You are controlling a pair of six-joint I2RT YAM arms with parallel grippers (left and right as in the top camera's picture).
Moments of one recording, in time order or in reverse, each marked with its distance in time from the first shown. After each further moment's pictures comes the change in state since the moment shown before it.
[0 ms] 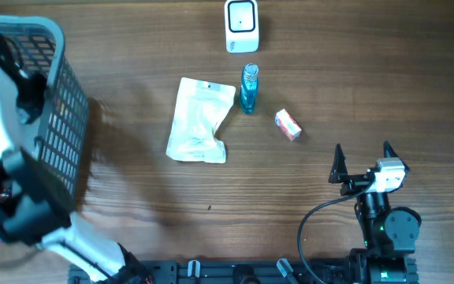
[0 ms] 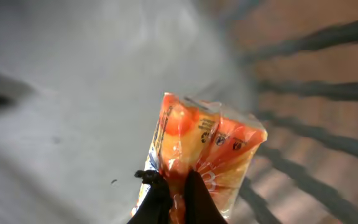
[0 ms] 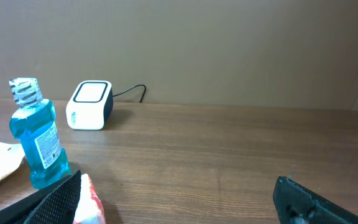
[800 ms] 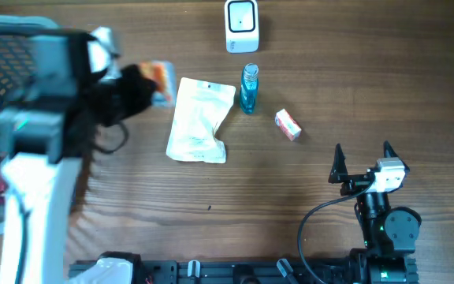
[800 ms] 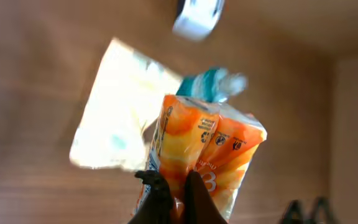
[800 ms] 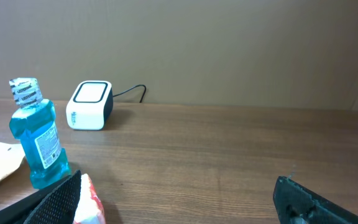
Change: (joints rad) left arm -0.623 -0.554 -0.093 -0.103 0.284 -0.185; right arm 0.000 0.000 0.000 0.000 0.000 0.000
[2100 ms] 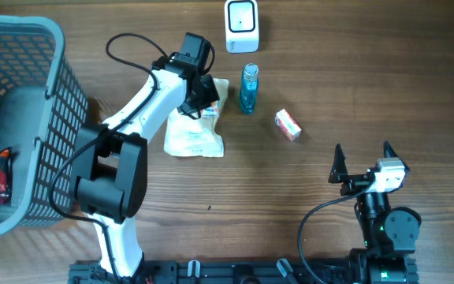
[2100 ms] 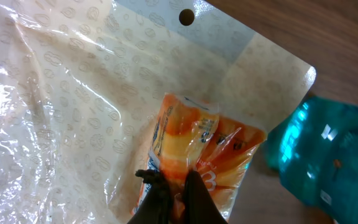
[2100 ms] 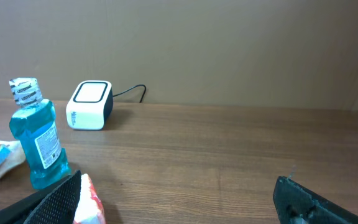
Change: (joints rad) left arm -0.194 0.673 -0.106 0.430 -0.228 -0.137; right arm 0.000 0.000 0.000 0.000 0.000 0.000
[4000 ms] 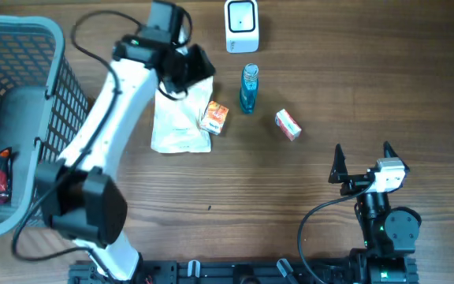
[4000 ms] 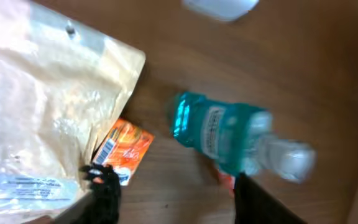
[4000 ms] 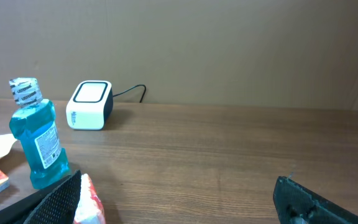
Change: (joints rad) left arm 0.077 -0.186 0.191 -0.175 0.222 0.021; right arm 0.000 0.000 0.000 0.000 0.000 0.000
